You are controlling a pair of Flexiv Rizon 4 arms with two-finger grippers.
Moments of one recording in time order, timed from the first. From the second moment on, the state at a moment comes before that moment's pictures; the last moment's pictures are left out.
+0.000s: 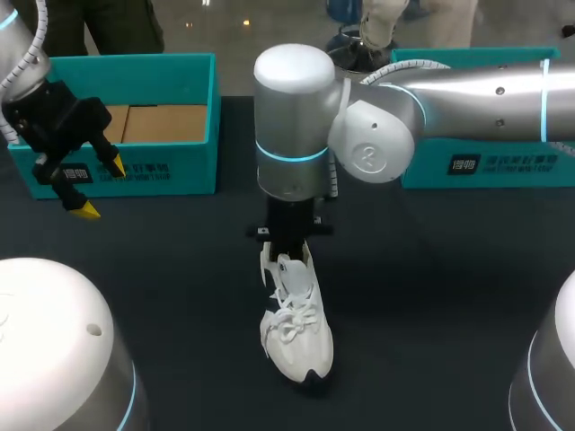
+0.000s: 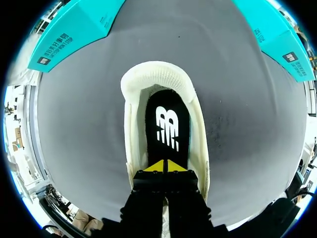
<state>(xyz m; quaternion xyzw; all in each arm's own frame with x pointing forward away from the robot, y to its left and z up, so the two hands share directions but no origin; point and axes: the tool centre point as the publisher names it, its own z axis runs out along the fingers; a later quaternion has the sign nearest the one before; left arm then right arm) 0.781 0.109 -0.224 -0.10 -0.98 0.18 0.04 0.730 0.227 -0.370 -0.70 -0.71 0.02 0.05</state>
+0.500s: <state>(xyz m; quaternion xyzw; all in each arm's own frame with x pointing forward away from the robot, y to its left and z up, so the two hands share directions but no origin) 0.781 0.109 -0.224 -0.10 -0.98 0.18 0.04 0.735 0.225 -0.368 -0.70 -0.71 0.03 0.05</state>
